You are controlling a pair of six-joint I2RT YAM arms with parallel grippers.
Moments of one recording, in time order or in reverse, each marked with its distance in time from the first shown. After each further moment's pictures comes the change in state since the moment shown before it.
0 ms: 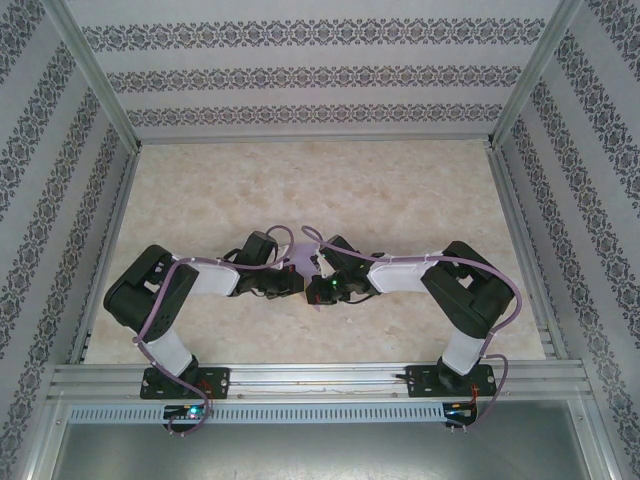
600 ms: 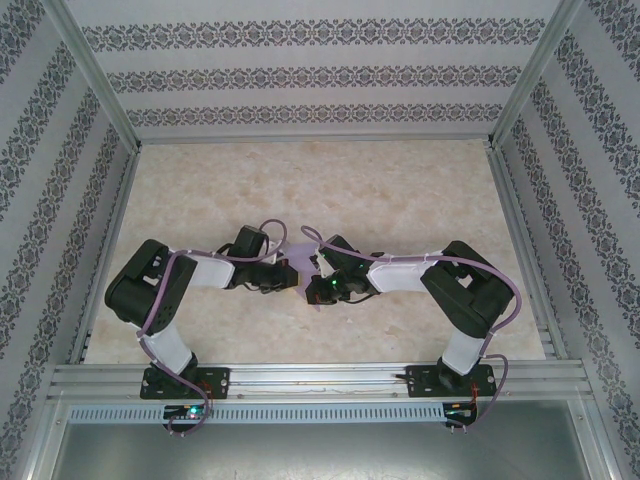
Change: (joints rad) left arm 0.105 0.033 0.023 -0.021 0.088 0.079; right arm 0.000 0.004 0.007 -0.009 -0.001 -0.008
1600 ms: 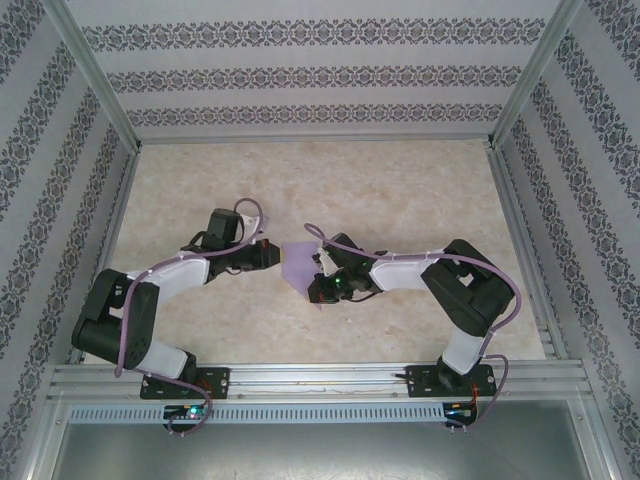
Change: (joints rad) left arm 0.103 -0.254 0.016 -0.138 -0.035 0.157; right arm -0.036 0.002 -0.013 0.014 -0.049 -0.026
